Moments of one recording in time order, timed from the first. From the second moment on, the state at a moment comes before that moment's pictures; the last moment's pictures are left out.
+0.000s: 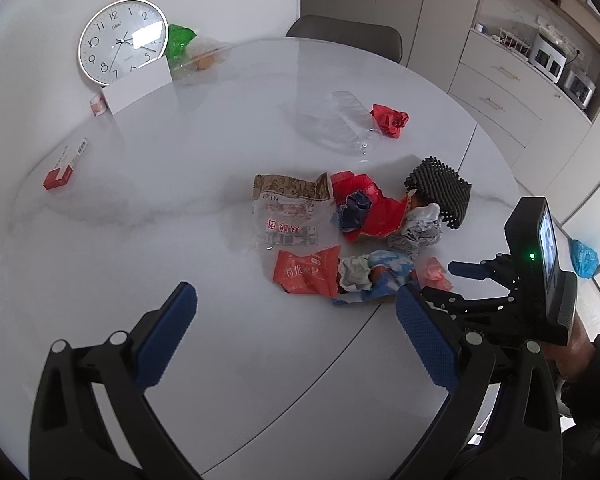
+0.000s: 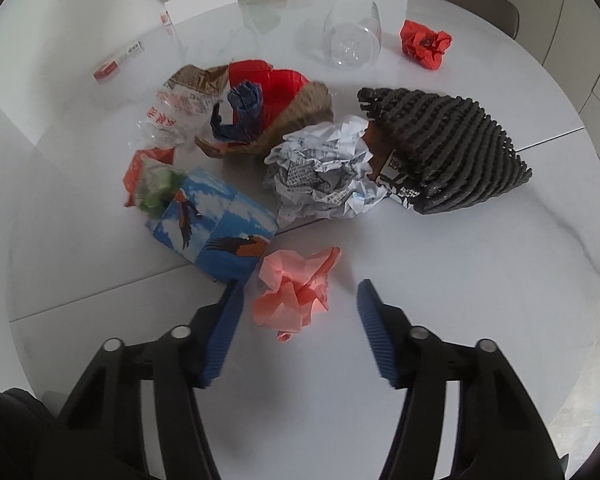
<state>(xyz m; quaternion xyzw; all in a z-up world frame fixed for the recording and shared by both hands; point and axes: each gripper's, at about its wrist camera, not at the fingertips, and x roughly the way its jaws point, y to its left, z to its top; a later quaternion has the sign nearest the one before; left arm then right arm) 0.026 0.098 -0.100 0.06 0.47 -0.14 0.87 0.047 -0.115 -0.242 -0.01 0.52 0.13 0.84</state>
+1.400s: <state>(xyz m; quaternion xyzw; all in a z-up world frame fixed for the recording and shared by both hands) 0.212 0.110 -0.237 -0.32 0.67 0.13 0.65 0.063 -0.149 -0.166 0.08 0.45 0.13 0.88</state>
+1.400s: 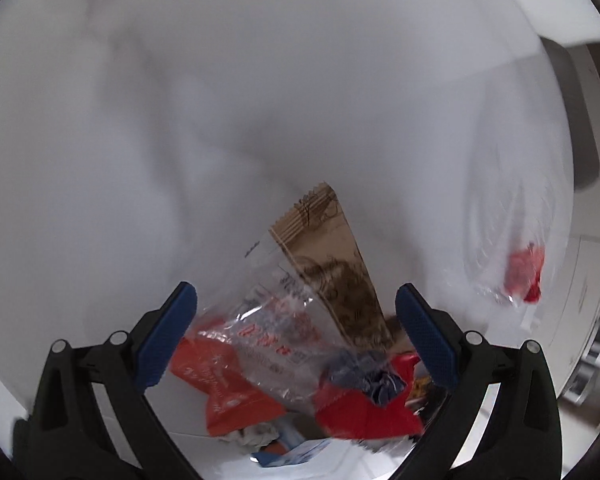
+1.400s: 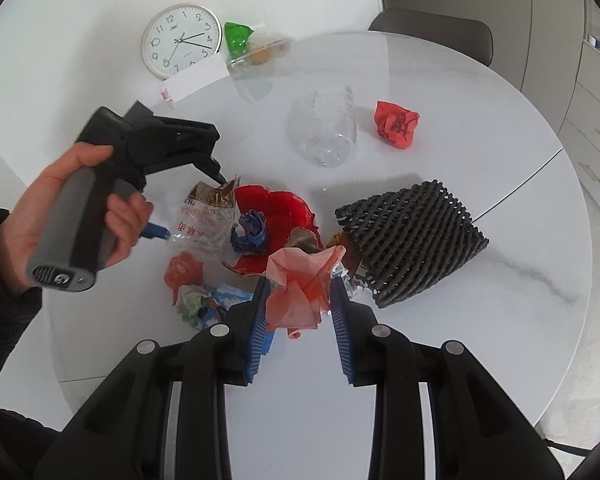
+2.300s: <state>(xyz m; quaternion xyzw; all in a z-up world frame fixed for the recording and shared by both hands) 0.204 0.108 -0.227 -0.31 0.65 0.04 0.69 0.062 -0.197 -0.173 0.10 0.45 0.11 0.88</state>
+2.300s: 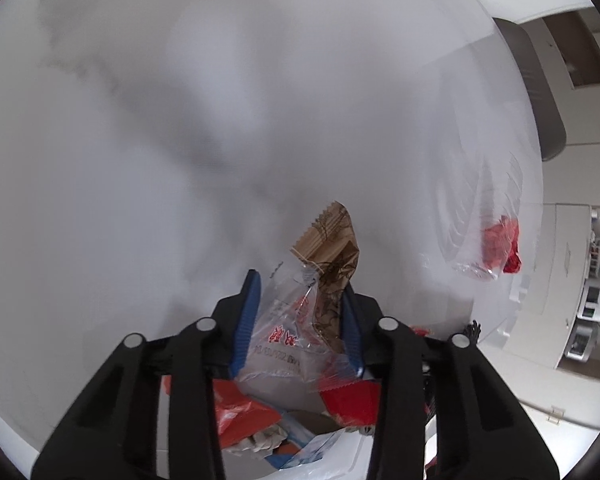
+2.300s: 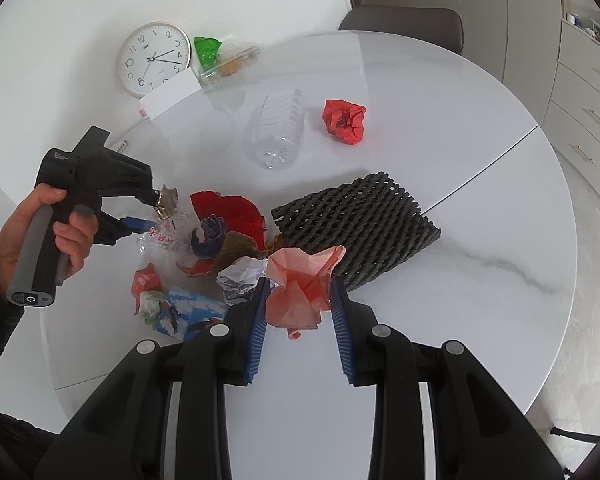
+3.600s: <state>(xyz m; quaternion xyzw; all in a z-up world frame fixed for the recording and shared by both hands) -0.116 -0.296 -0.164 0.18 0.61 -0.51 0.58 -0.313 -0.401 -0.185 0.22 0.45 -0.24 0.83</state>
